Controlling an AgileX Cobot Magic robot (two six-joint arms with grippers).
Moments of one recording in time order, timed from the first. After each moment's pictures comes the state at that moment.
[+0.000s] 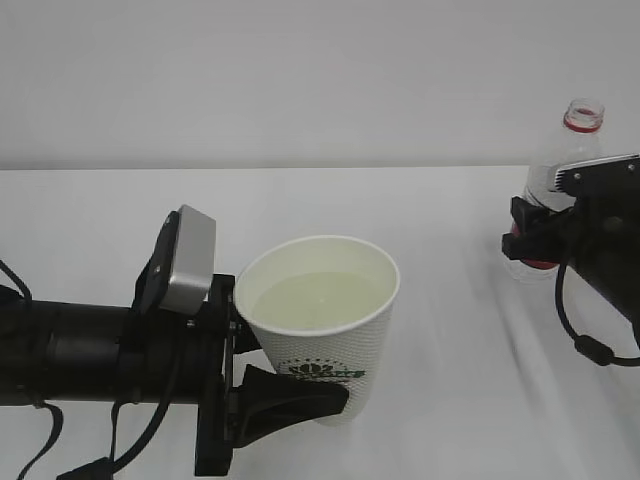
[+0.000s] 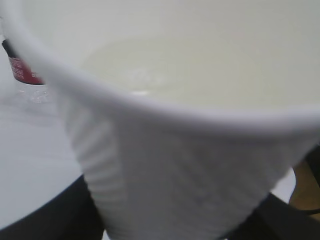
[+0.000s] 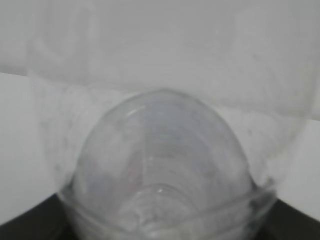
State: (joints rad) left arm -0.53 1.80 -0.57 1.06 -1.10 -0.47; right arm 0.11 1.99 -0.62 0.06 -1.02 -0.16
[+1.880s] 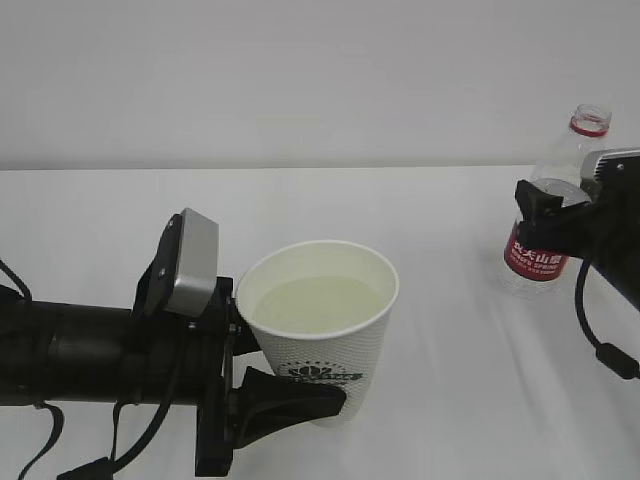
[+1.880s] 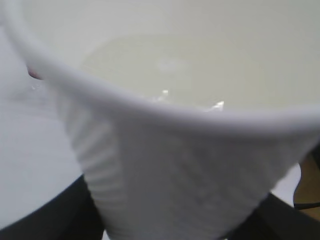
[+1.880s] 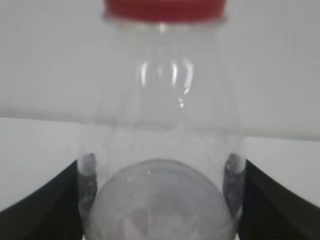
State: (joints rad) left arm -0.53 1.80 -0.57 1.06 -1.07 -0.47; right arm 0.11 1.88 -0.52 0.02 -1.12 -0.05
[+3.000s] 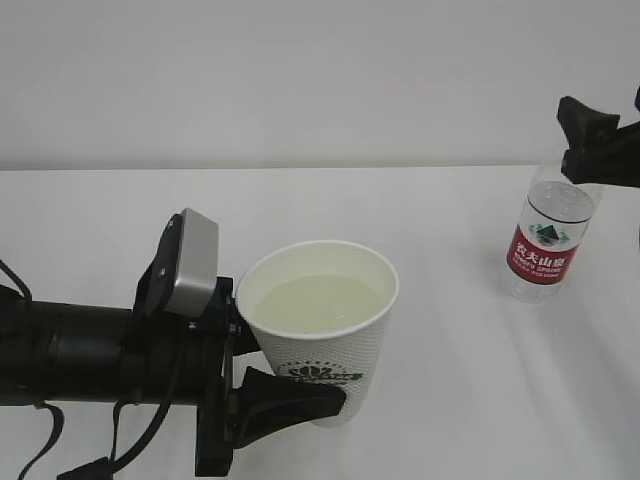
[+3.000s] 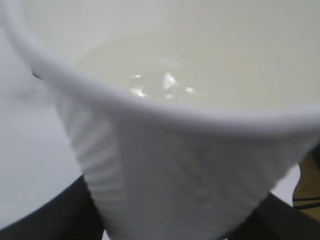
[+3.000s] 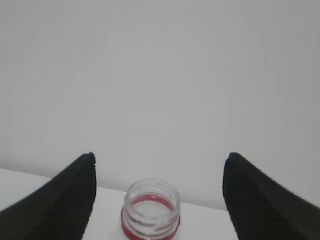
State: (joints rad) left arm -0.53 1.80 -0.57 1.06 -1.07 -0.47; right arm 0.11 1.49 -0.51 0.02 -0.87 -0.17
